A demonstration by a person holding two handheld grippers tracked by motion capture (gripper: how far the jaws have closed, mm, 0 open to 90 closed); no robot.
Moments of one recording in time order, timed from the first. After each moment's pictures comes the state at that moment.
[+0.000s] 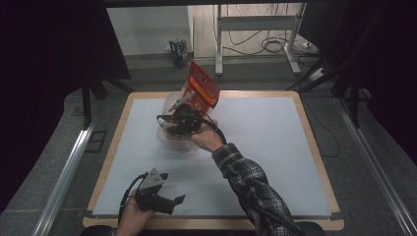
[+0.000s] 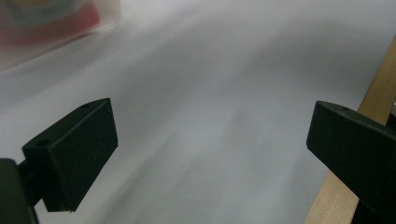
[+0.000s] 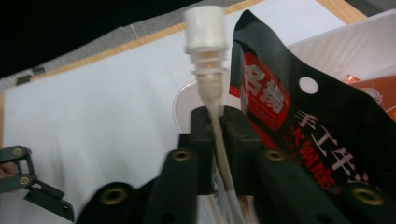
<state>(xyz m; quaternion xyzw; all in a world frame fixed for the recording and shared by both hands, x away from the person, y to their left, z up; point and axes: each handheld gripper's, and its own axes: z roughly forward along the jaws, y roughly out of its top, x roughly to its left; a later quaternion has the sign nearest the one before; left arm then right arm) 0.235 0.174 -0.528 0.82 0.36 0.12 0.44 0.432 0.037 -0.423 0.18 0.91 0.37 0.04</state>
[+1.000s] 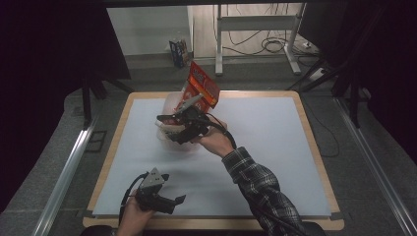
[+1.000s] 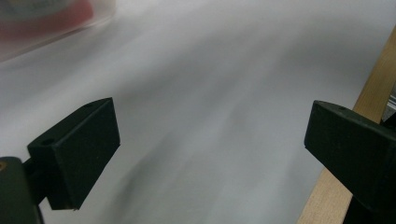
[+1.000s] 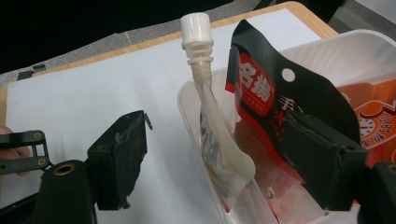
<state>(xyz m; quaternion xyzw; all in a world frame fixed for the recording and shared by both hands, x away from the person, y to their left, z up) 0.236 0.172 -0.527 0.82 0.36 0.11 0.44 0.415 0.014 -0.410 0.16 0.90 0.40 0.08</state>
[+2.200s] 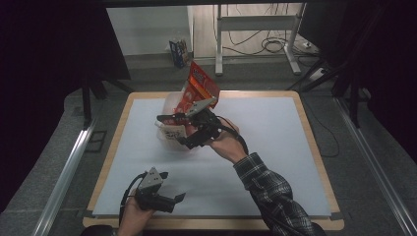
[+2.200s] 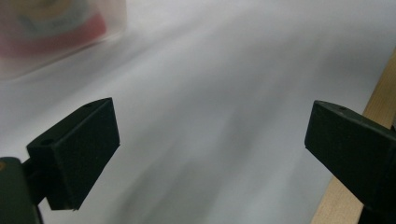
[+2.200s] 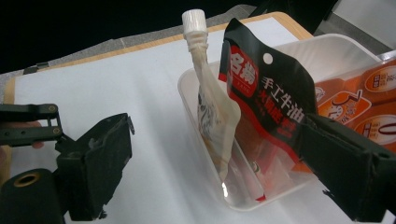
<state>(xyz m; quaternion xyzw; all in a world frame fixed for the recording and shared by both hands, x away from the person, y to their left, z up) 0.235 0.173 -0.526 0.81 0.36 0.13 0.45 0.398 -0.018 -0.400 0.15 0.89 0.41 0.10</state>
